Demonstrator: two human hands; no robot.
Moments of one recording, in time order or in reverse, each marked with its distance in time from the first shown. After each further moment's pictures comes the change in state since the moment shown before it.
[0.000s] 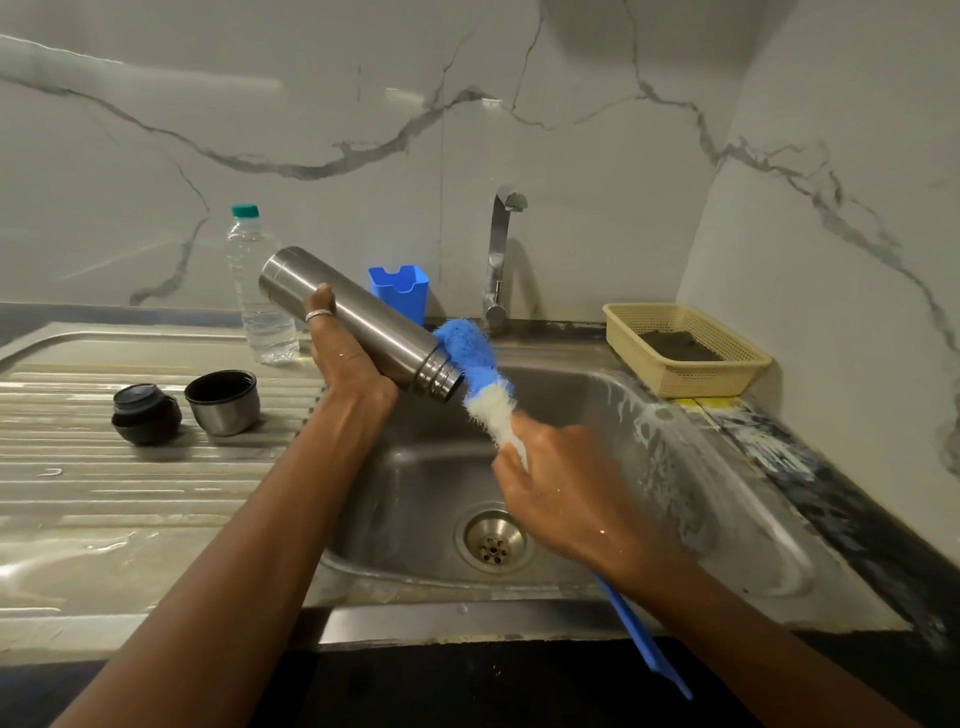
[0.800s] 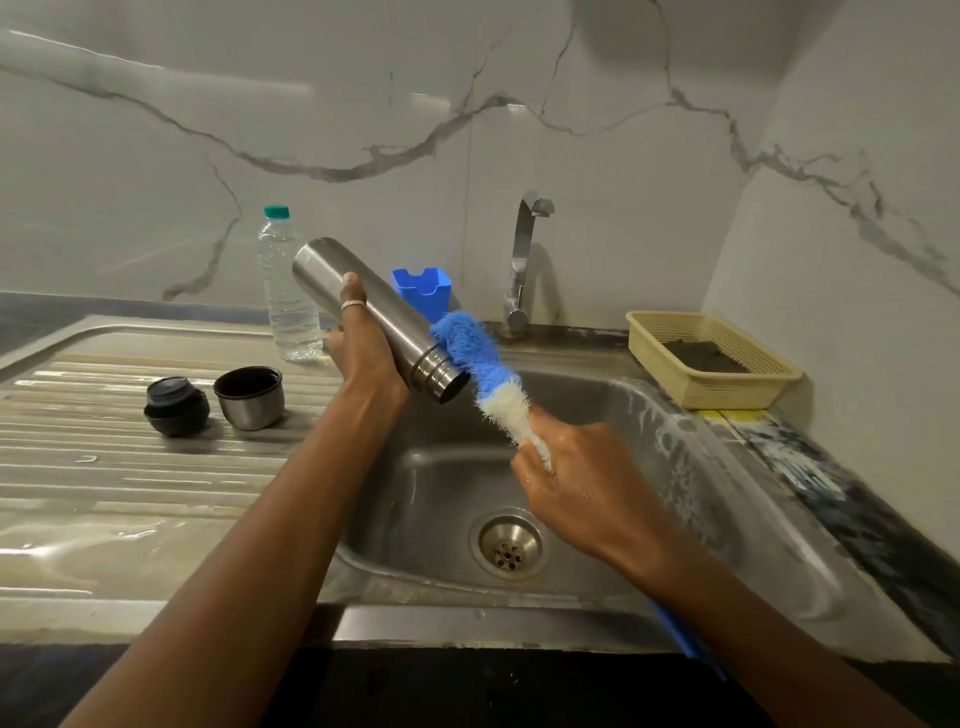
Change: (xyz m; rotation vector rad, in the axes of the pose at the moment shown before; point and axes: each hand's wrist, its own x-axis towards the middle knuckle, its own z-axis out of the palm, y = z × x) left_hand 0.002 0.008 0.007 0.168 0.100 0.086; right_hand 0.002 -0.001 -0.009 0.067 0.005 -0.090
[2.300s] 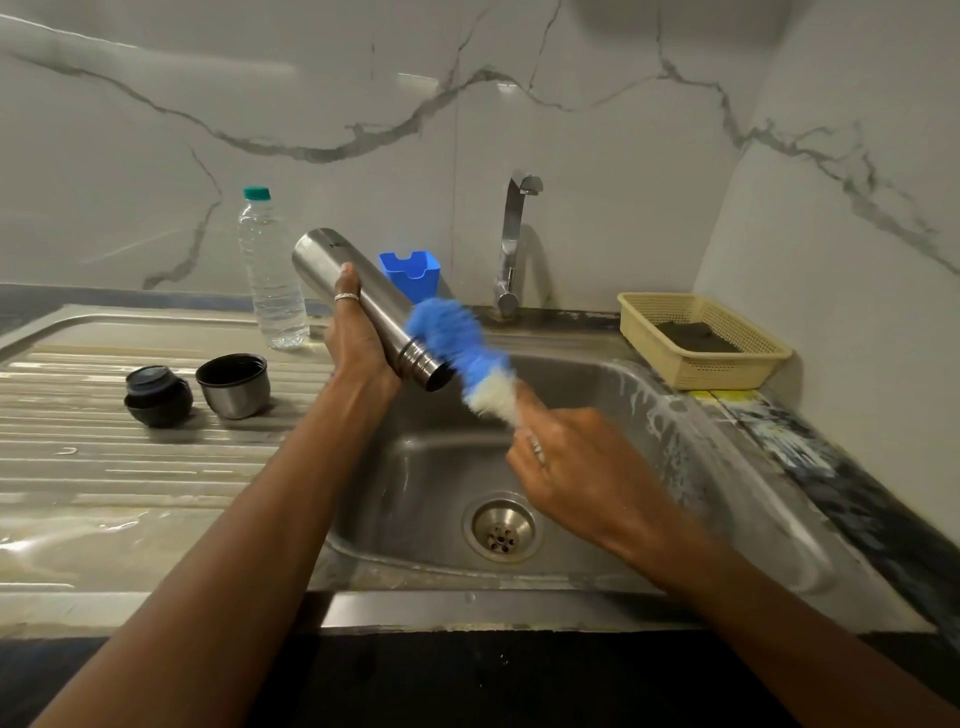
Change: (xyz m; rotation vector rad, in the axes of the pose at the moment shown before) left_hand 0.023 -0.017 -0.014 -0.062 -0.143 -0.126; right_hand 0.002 0.012 0.005 -0.181 -0.052 -0.131
